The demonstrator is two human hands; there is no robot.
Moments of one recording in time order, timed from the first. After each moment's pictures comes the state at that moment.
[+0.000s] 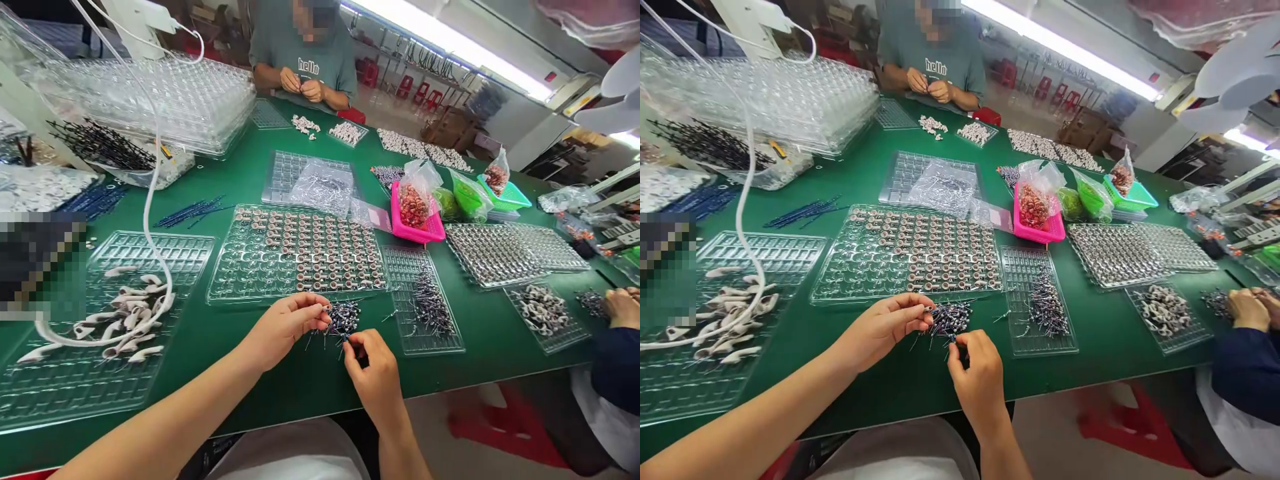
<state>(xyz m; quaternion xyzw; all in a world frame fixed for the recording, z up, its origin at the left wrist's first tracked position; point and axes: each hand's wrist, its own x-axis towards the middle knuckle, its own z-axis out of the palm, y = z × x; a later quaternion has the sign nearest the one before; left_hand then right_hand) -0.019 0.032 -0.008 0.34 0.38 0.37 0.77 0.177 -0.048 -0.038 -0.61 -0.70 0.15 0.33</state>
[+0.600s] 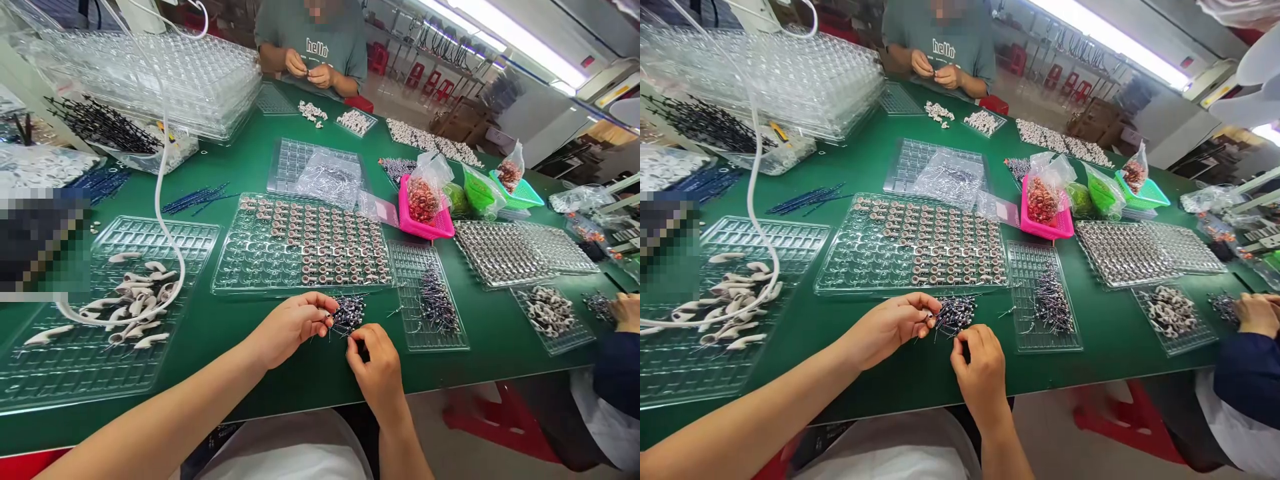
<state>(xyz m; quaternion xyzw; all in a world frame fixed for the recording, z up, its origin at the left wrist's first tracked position) -0.018 0.029 -0.003 0.26 0.38 0.32 0.83 0.175 -0.046 -0.046 -0.60 -0.72 0.12 0.32</state>
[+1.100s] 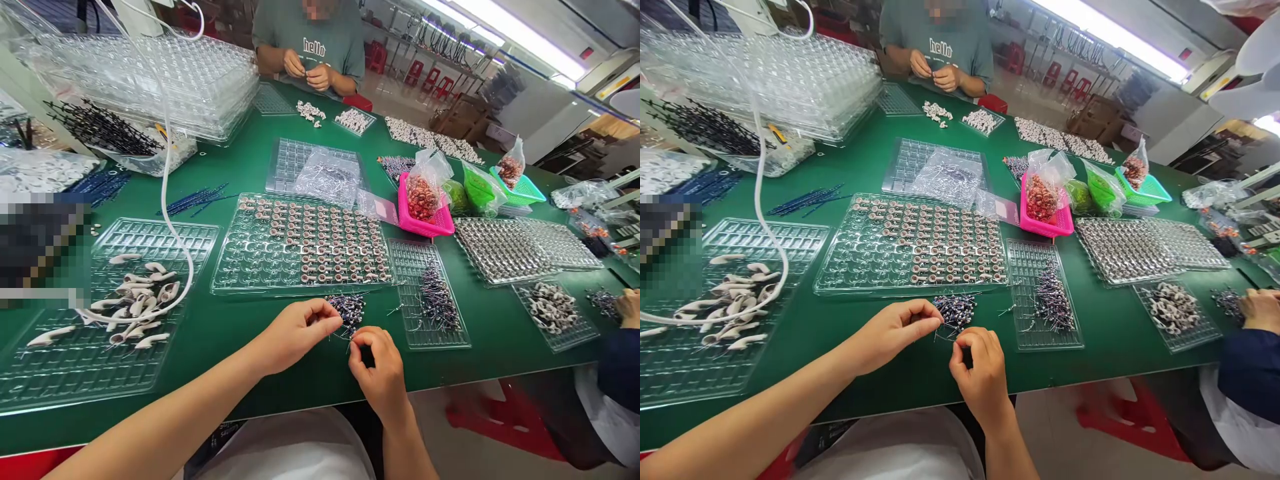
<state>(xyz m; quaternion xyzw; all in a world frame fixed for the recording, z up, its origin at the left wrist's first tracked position) -0.016 0.021 0.005 0.55 0.45 0.24 0.66 0.178 -0.050 -0.041 -0.53 -0.75 0.11 0.38</state>
